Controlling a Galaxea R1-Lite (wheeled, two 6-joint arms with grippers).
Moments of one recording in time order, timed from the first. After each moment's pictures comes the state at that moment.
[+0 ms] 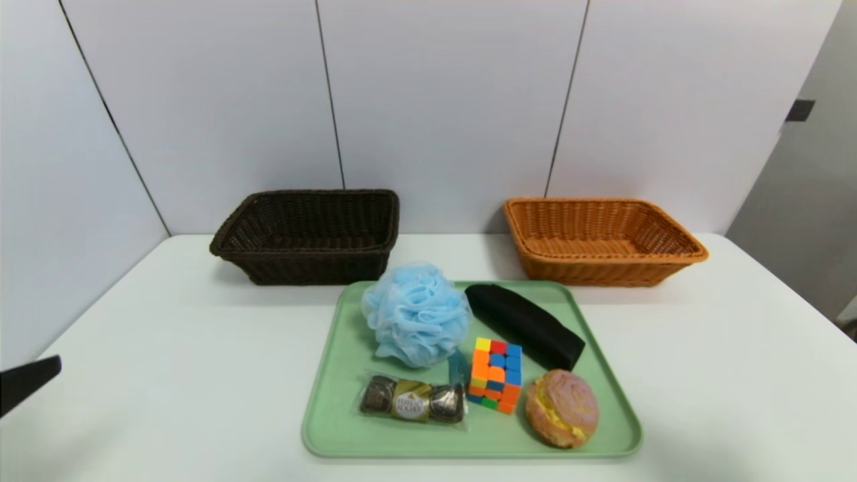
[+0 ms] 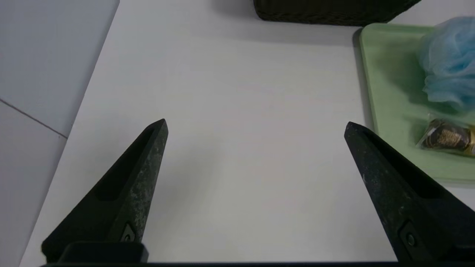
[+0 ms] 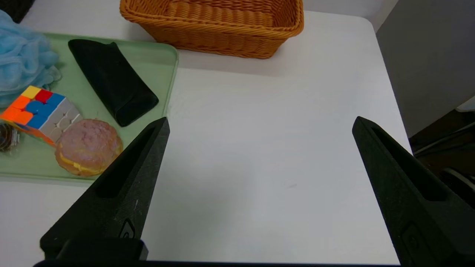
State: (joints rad) left arm 0.00 0.76 -0.77 0.39 0.05 -0.07; right arm -0.01 0.79 -0.81 0.36 0.00 -0.10
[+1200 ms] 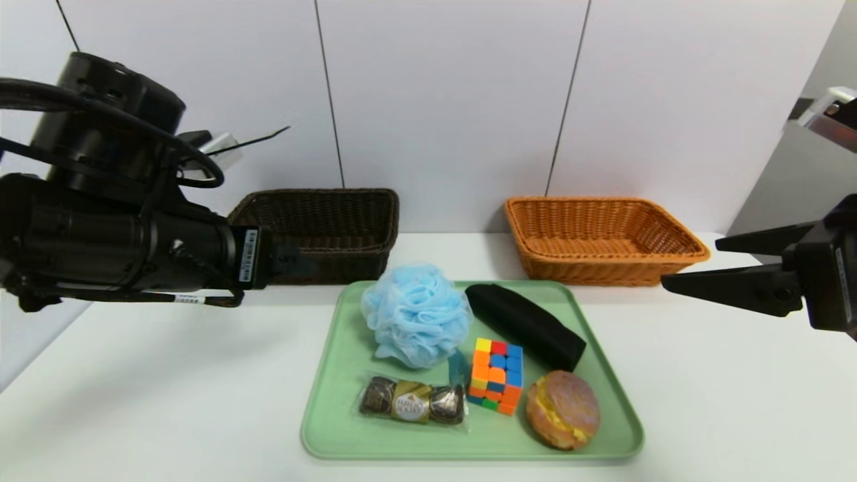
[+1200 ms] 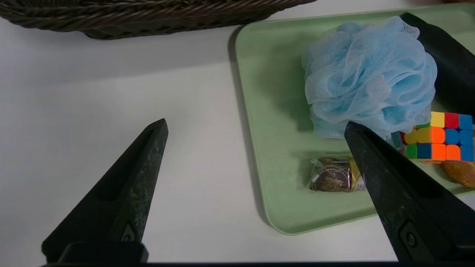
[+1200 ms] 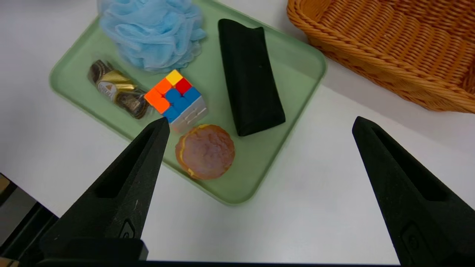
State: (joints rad) left arm -0.46 1.47 -1.24 0.42 0.12 -0.29; right arm 0.35 1.25 -1.16 0.47 0.18 -0.10
